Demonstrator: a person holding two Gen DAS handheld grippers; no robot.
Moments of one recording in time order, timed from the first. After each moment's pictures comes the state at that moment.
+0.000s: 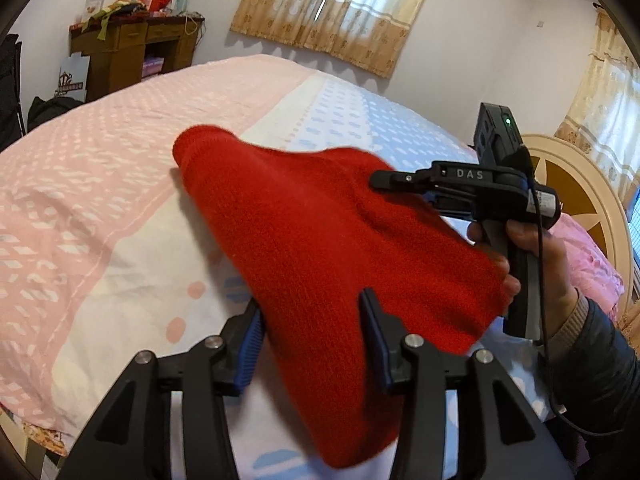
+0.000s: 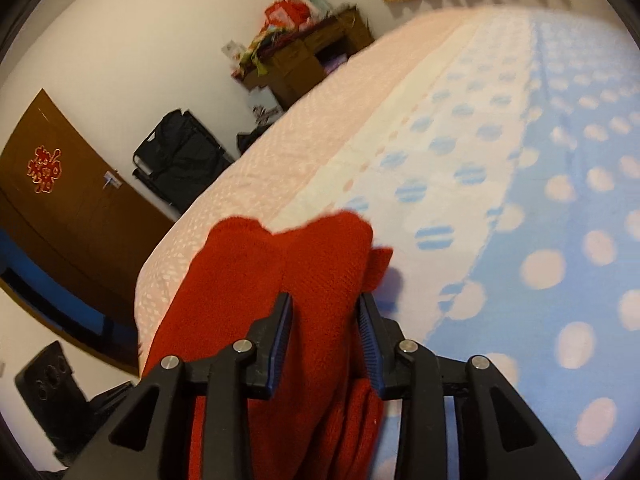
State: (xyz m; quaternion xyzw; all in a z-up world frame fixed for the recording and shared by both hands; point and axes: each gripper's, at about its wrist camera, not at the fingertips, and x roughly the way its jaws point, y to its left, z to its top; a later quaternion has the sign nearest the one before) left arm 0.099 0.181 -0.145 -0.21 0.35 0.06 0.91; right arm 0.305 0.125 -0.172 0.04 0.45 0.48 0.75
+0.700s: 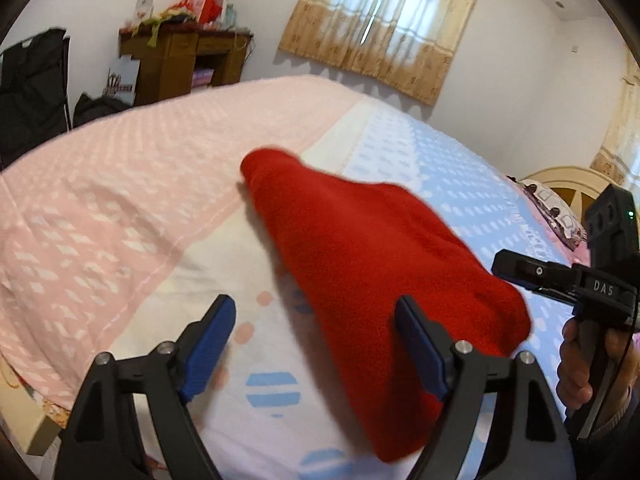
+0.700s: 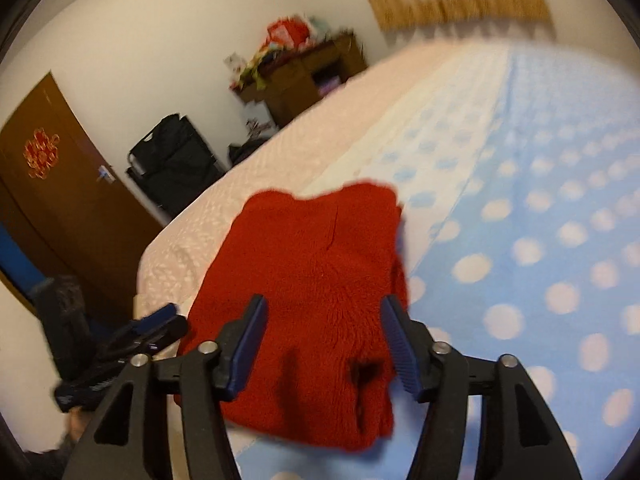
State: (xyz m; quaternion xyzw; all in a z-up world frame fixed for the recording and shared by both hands) left arm 0.082 0.199 -0.139 -0.21 0.32 0.15 0.91; right arm 0.200 0.069 -0.135 0.01 0.40 0.44 0.80
